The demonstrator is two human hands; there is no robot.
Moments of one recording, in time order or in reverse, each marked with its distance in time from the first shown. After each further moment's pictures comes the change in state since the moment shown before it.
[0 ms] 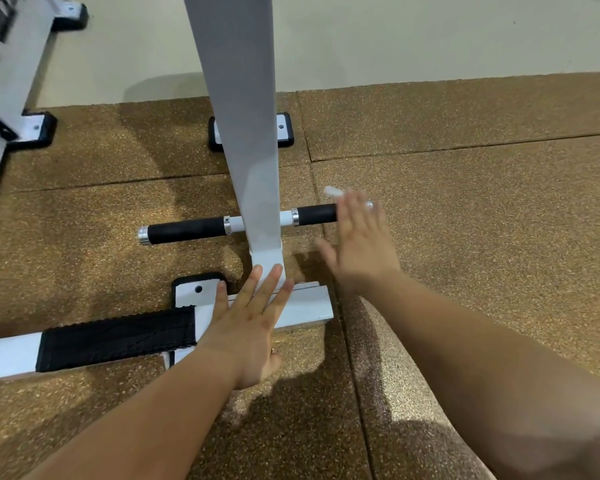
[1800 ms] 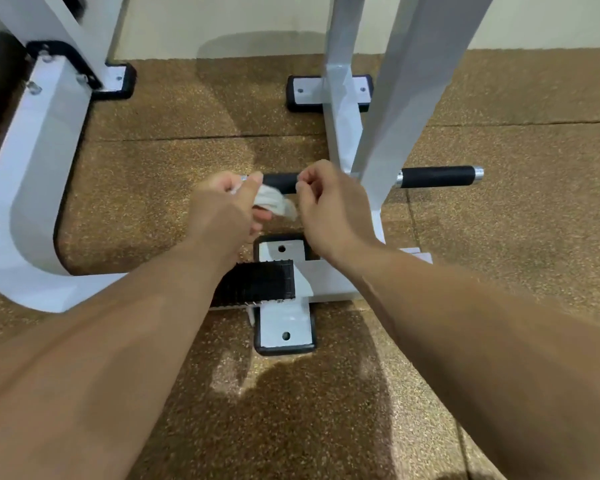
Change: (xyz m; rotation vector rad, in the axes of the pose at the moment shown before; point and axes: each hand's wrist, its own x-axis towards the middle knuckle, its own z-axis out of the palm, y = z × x) left_hand -0.025 -0.136 -0.031 -1.505 0.845 -0.383; right_hand -0.003 -0.202 -0.053 0.936 0.210 0.051
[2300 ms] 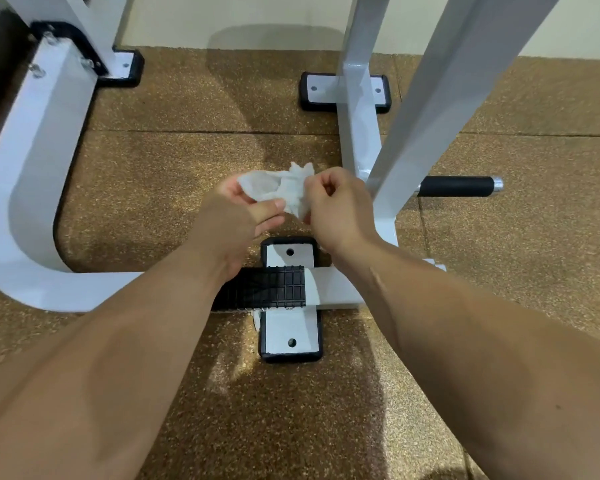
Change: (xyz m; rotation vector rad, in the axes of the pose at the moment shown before) left_hand 0.008 -0.008 -0.010 -0.354 -0.177 -0.143; right_hand 0.017 -0.002 0.023 0.232 0.017 0.229
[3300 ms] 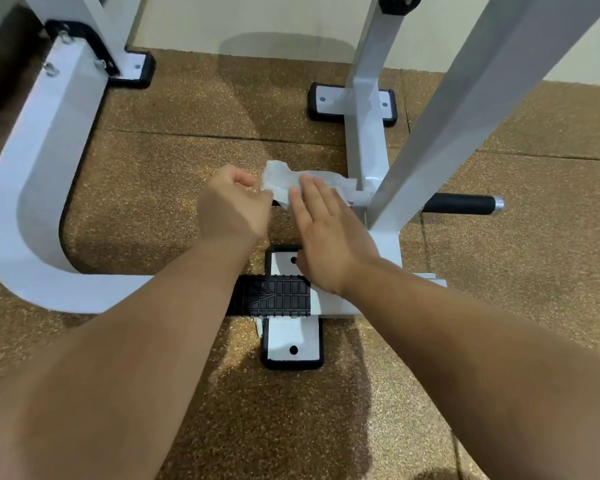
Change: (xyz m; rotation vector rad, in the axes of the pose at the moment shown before) left_hand 0.033 -0.001 -0.005 0.638 0.390 0.263; right_hand 0.001 0.018 0.000 -1.170 -0.368 -0.600
